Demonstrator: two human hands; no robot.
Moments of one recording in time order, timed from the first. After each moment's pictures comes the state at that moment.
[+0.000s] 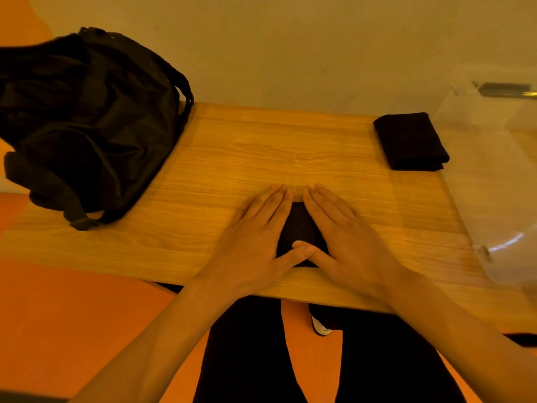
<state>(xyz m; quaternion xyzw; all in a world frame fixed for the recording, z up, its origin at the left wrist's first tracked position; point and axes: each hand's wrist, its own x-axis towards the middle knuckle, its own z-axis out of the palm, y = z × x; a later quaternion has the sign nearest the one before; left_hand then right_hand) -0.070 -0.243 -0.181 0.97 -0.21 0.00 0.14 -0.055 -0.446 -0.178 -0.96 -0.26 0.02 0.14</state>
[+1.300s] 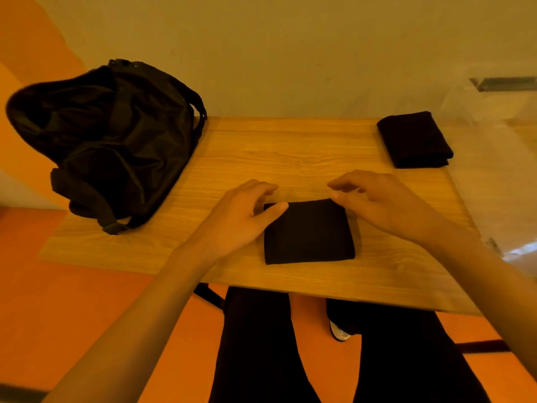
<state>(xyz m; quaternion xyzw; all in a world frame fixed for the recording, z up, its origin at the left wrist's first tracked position) -0.042 -0.213 -0.136 0.94 -0.11 -0.06 0.32 -0.016 -0.474 -0.120 -0.94 -0.17 0.11 0.28</state>
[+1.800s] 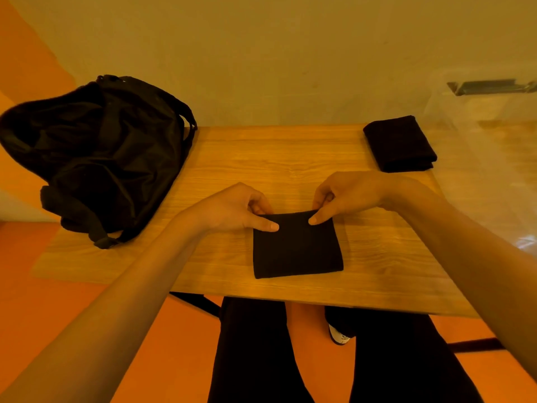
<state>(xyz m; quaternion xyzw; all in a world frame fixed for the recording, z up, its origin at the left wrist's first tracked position) 0.000 -0.217 -0.114 0.90 -0.09 -0.27 0.32 0.032 -0.459 -0.102 -0.90 -0.16 0.36 0.21</state>
